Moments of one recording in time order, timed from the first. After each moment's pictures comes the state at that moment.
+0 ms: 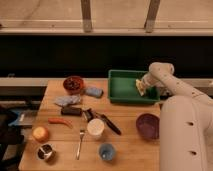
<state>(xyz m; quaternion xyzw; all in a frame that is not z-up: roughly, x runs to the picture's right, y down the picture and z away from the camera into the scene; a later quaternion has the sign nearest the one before) 0.281 -0.007 0.985 -0.19 0.05 0.65 0.74</state>
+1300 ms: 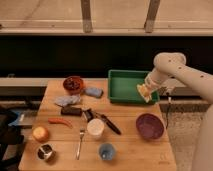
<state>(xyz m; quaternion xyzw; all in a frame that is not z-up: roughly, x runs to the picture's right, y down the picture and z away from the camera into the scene) 0.249 0.032 0.796 -0.27 0.10 0.61 0.74</state>
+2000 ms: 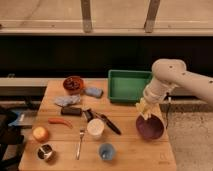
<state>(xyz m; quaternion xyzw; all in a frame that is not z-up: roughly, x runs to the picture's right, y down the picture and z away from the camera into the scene) 0.212 0.124 0.717 -0.38 0.19 0.61 0.67</state>
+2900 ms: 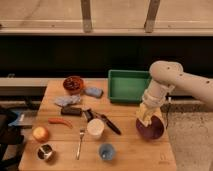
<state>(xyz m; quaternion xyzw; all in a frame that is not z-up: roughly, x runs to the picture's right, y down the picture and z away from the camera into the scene) 0.208 0.142 0.706 -0.41 0.22 0.60 0.65</state>
